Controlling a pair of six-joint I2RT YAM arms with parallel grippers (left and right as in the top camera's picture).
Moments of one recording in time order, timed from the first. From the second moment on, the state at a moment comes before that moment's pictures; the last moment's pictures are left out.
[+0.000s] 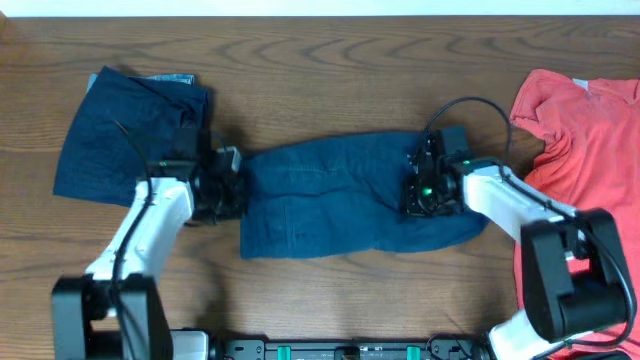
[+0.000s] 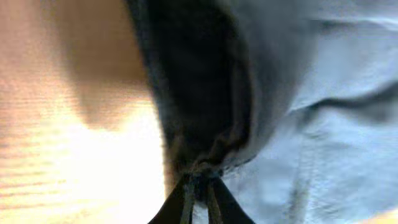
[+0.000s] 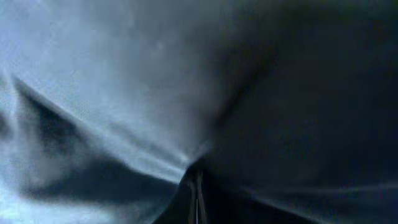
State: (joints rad) left arm -0.02 1.51 0.93 -0.80 0.34 -0.09; right arm 0.24 1.76 0.90 -0.54 -0.34 0.34
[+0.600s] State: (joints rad) left arm -0.14 1.52 0.95 -0.85 0.29 -0.09; right arm 0.24 1.78 0.94 -0.60 -0.32 0.49
